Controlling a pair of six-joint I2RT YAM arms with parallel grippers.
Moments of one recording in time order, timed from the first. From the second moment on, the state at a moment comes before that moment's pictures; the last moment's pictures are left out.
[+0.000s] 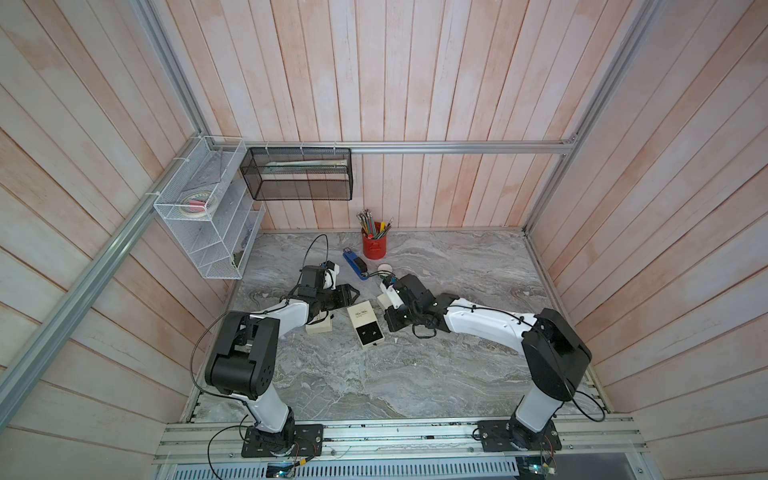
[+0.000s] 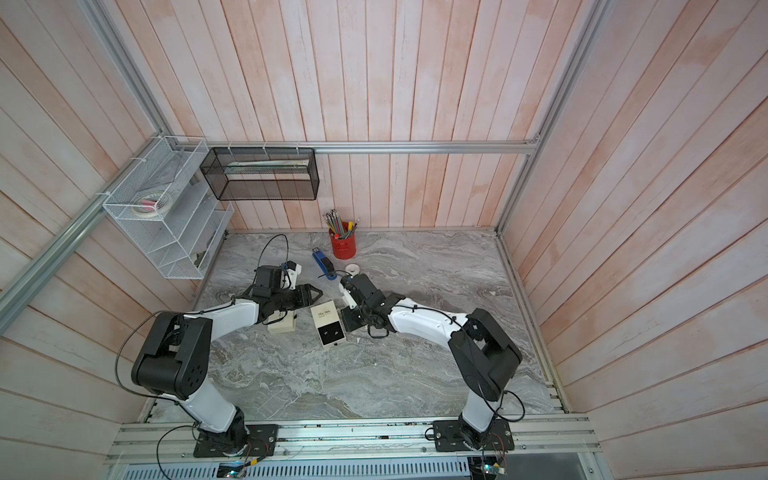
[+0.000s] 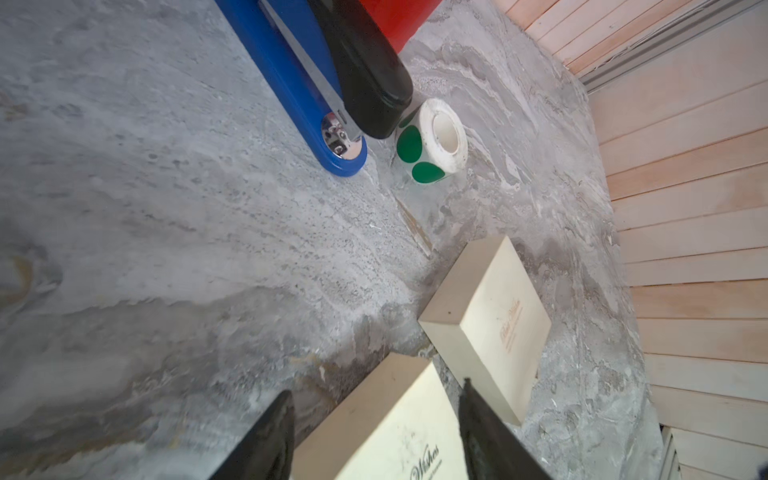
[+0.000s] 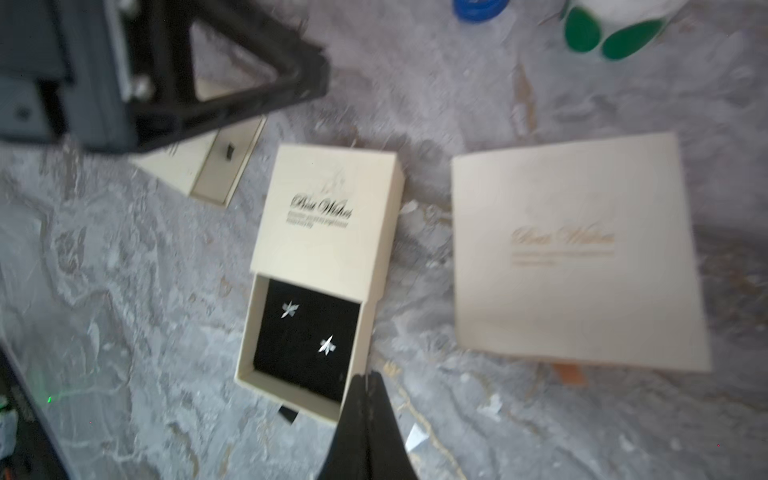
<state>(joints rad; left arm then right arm) -0.21 1.72 0.89 0.04 0.49 -0.40 0.89 1.71 1.10 -0.29 -0.12 0.34</state>
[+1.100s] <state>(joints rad) -0.22 1.80 0.89 0.05 0.60 -0.40 0.94 1.93 1.14 -0.17 -0.22 0.33</state>
